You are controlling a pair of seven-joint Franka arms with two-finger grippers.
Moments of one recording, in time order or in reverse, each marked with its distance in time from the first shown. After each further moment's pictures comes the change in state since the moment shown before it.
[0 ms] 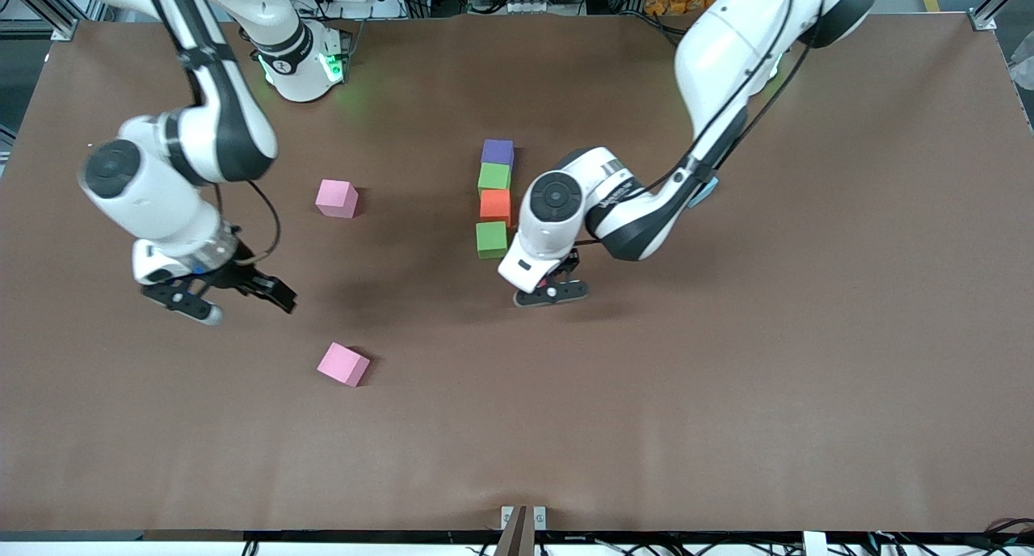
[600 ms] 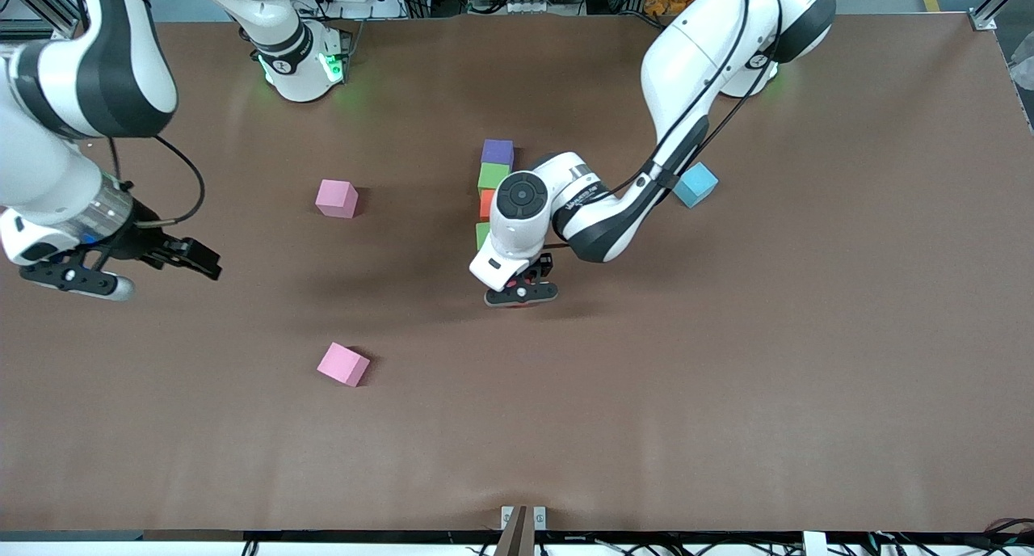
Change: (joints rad) left arm -0.106 0.086 0.061 0.106 0.000 0.033 0.000; right arm -0.072 -0.063 0.000 0.221 -0.050 -0.370 -0.186
